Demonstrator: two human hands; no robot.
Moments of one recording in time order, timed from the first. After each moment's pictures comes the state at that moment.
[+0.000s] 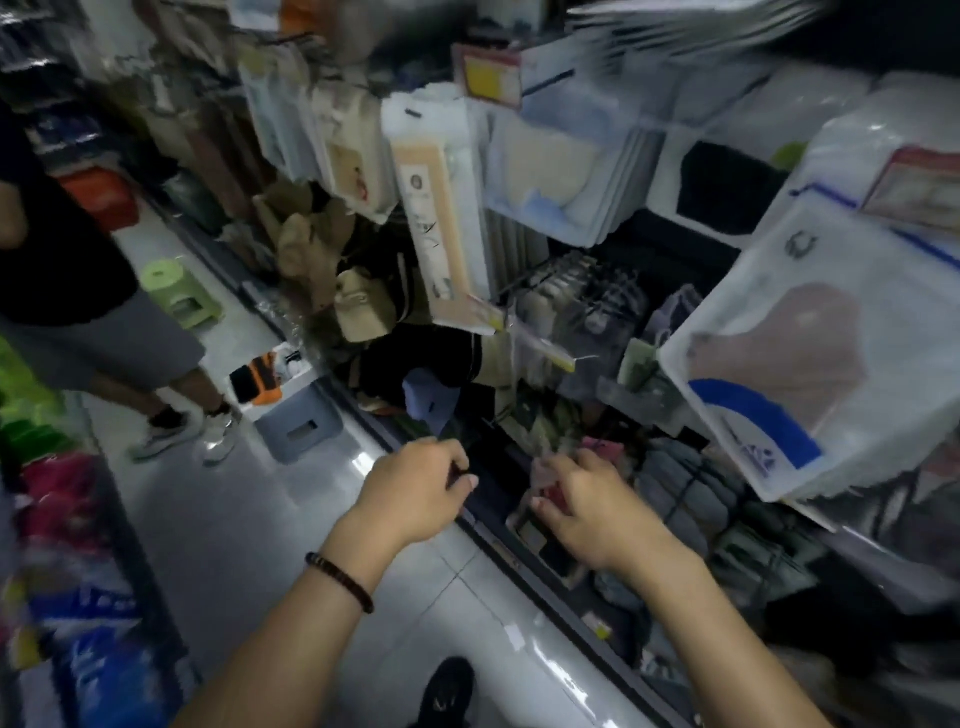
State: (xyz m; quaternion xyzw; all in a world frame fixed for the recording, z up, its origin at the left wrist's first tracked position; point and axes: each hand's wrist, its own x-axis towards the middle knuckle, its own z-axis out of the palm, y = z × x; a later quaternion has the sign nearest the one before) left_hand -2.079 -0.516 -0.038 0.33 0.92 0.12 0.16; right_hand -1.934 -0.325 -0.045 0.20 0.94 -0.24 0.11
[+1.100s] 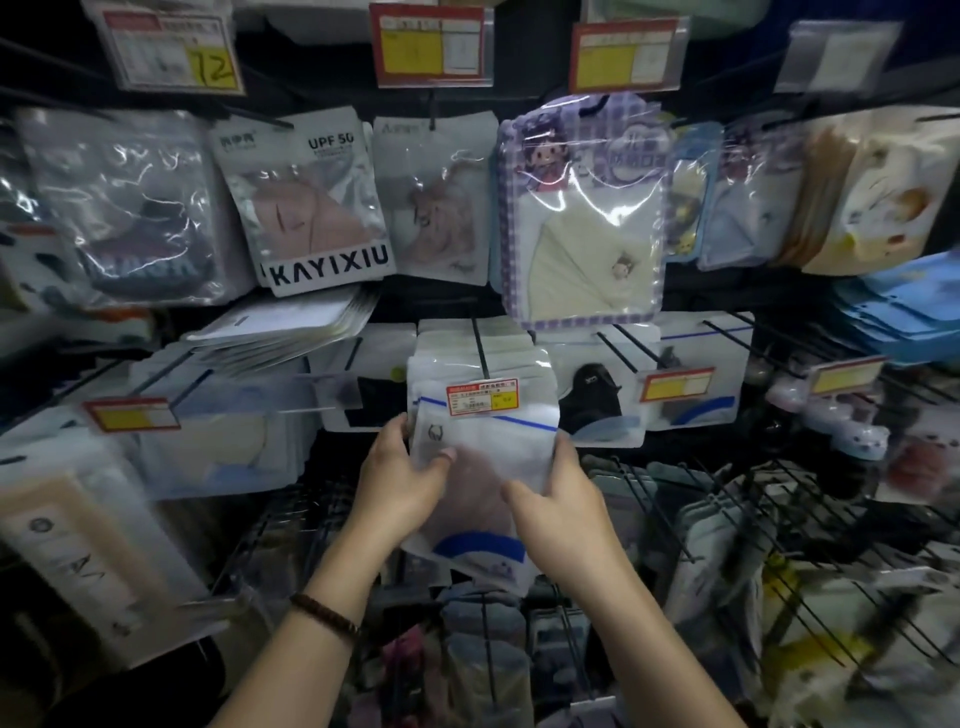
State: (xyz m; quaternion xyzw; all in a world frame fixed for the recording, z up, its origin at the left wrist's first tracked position) left_hand -2.038 -0.290 0.139 0.51 0.69 0.46 0.21; right_hand -1.847 -0.320 0.158 0.57 0.62 -0.39 -0.38
